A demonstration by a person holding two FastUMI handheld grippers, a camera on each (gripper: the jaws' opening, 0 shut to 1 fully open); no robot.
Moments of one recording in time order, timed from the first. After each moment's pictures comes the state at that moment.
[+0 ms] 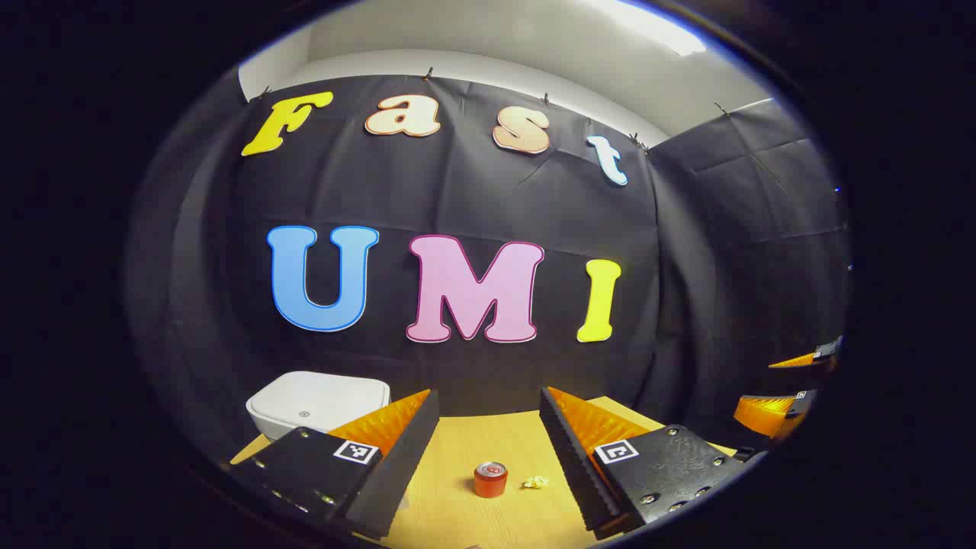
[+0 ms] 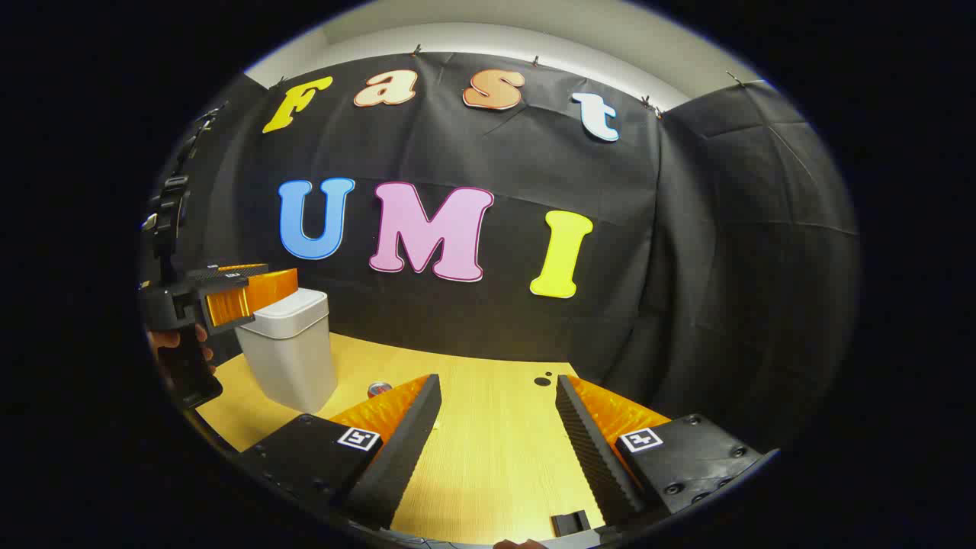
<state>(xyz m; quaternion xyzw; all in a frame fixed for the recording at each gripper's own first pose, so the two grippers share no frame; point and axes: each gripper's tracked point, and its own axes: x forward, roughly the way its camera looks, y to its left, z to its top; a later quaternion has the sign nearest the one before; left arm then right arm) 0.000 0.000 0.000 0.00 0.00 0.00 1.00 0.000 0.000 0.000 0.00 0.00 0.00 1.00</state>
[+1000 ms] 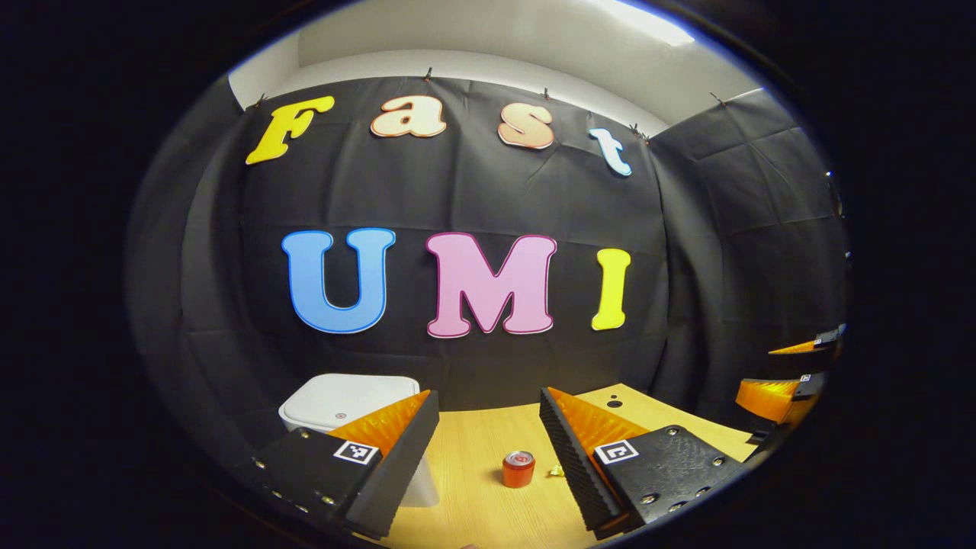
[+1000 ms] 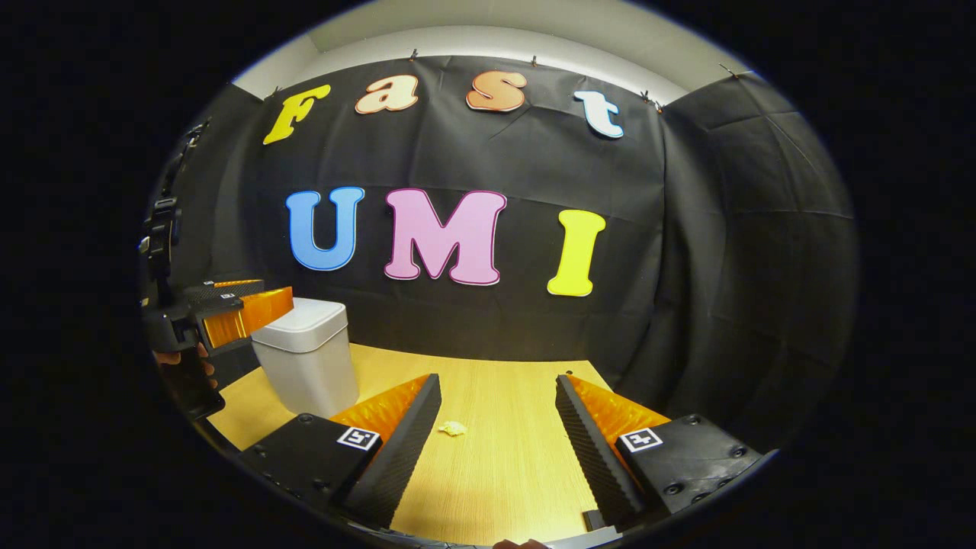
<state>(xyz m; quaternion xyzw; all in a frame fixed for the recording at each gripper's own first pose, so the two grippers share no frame) -0.020 0.037 -0.010 0.02 0.02 0.02 1.00 -0.002 0.030 0.003 0.03 0.00 0.02 1.00</state>
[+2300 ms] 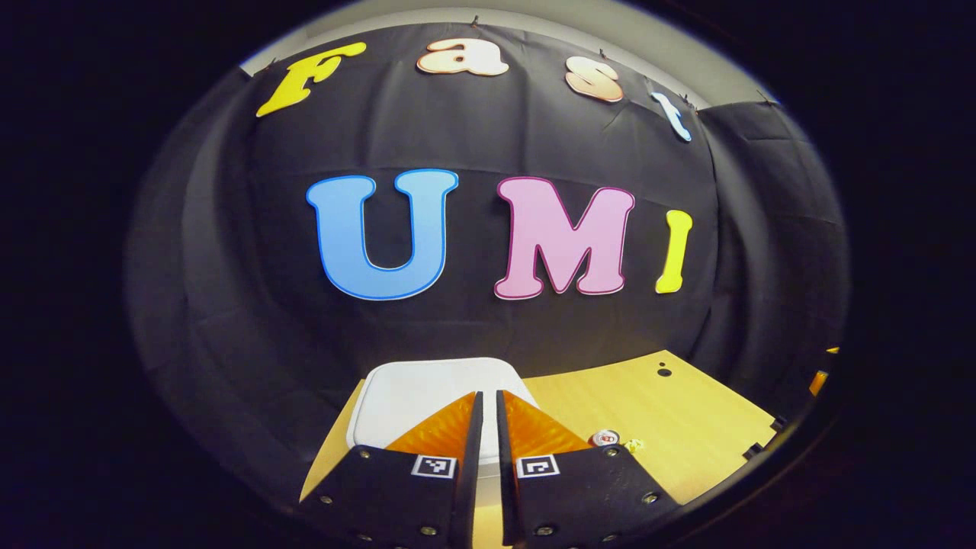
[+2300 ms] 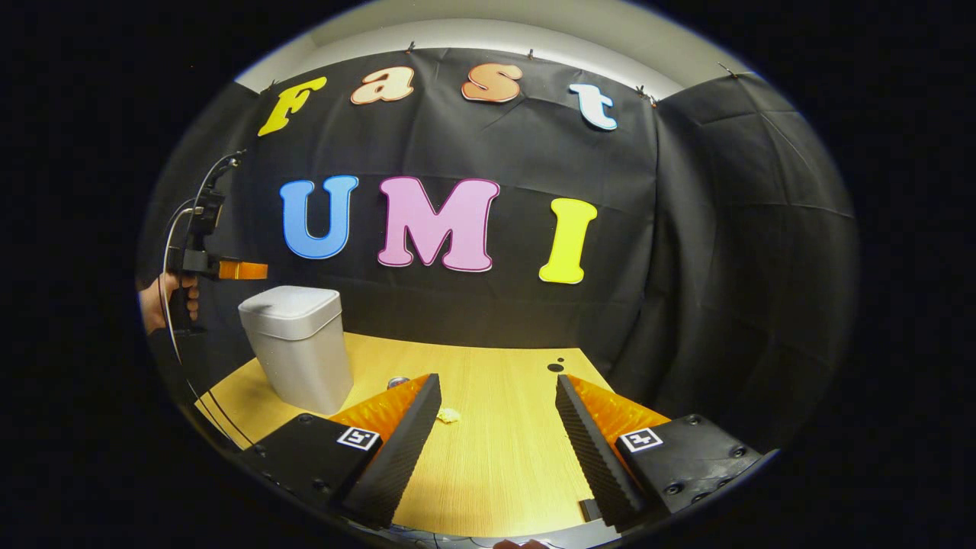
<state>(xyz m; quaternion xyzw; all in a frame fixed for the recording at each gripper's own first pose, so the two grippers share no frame) 0.050 0.204 -0.029 0.01 0.14 0.05 0.99 -0.013 0.029 -0.013 0.03 0.02 0.00 1.00</state>
